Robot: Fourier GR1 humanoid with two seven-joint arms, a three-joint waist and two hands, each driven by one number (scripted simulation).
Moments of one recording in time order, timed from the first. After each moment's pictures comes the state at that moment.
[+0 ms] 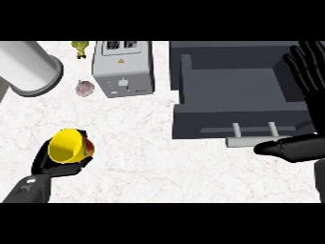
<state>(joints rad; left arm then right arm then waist) -0.43 0.28 0.24 -0.27 -0.07 -0.39 -0.98 -0.28 -0.21 -0.13 -1.85 -0.13 0.19 0.12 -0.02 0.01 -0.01</state>
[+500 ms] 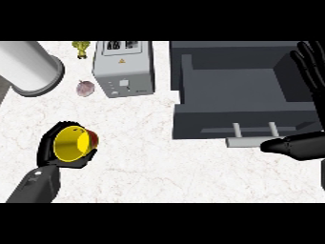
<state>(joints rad) -0.46 0.23 0.32 -0.33 -0.01 -0.22 -1.07 -0.30 -0.23 -0.15 -1.85 -0.15 0.19 0.14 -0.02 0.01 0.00</state>
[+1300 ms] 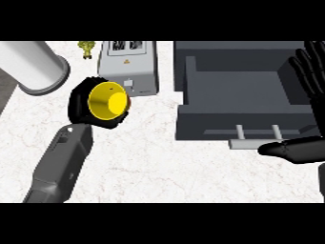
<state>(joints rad) -0.67 0.08 0.29 -0.55 0.04 -0.15 -0.95 -0.26 -0.21 -0.14 -1.85 -0.12 0.19 0.12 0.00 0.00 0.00</state>
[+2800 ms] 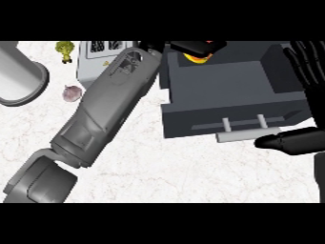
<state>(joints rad) -1.34 0.00 -0.12 -0.38 0.21 0.33 -0.26 -0.32 -0.21 -0.14 -1.80 -0.13 0.21 0.08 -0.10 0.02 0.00</state>
